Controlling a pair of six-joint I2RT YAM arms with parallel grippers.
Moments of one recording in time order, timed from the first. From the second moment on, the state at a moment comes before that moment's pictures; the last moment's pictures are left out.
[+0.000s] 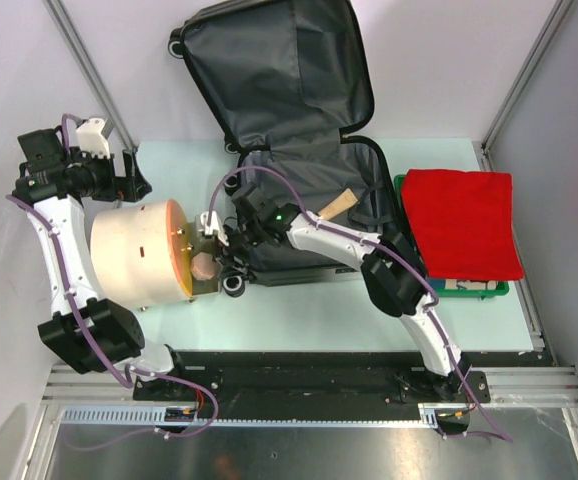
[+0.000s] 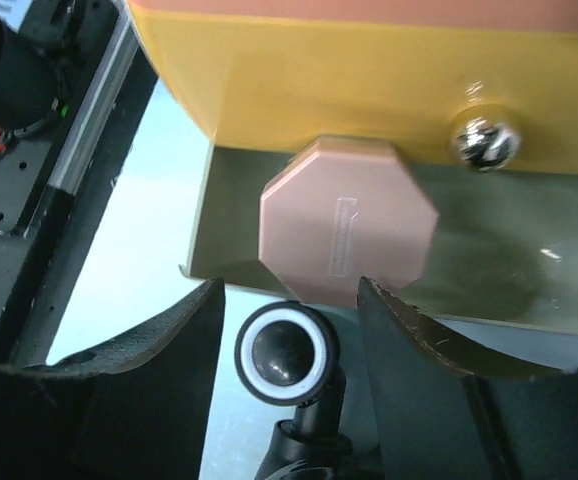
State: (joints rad) left arm 0.43 1.45 1.67 -0.97 0.59 0.35; right arm 0.93 2.24 1.92 -0.35 -0.82 -0.50
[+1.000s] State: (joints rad) left arm 0.43 1.45 1.67 -0.97 0.58 0.38; right arm 0.85 2.25 1.89 -0.12 -0.50 -0.23
